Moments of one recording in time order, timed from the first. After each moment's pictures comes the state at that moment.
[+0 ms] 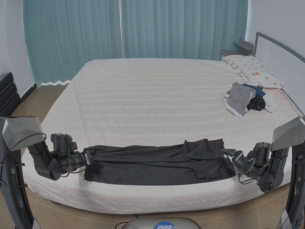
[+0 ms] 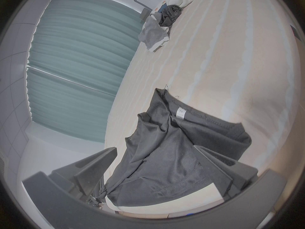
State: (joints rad) left arm -0.02 2.28 -0.65 -0.99 -0.21 -0.30; right arm 0.08 2.37 -0.36 -1.55 0.23 1.05
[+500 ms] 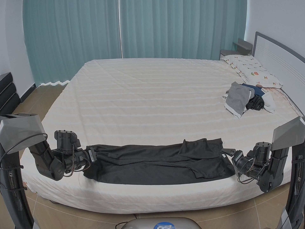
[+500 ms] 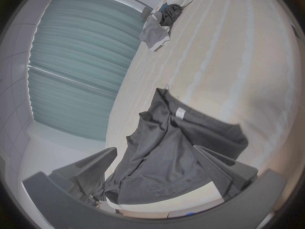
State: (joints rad) left arm -0.10 2.22 -0.64 -0.97 -0.13 -0.38; right arm 0.07 2.37 -0.37 -1.55 0.25 1.05
